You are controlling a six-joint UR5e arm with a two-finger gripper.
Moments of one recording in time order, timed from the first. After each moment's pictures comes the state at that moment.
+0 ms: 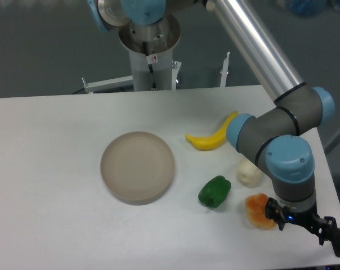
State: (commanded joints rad) arm 2.36 -2.34 -1.07 -0.91 1.73 1.12
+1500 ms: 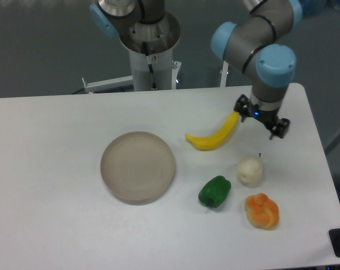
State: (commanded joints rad) arm 2.54 -1.85 -1.87 -1.03 1.69 1.43
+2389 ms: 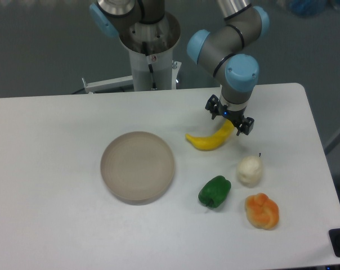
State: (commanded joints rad) arm 2.53 -1.86 -2.01 -0.86 1.65 1.35
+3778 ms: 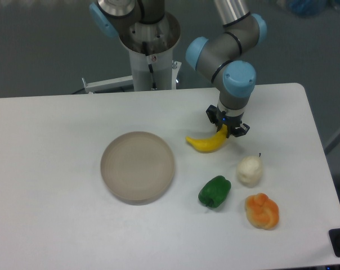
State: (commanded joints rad) arm 2.53 -1.88 -2.01 -0.83 1.62 1.34
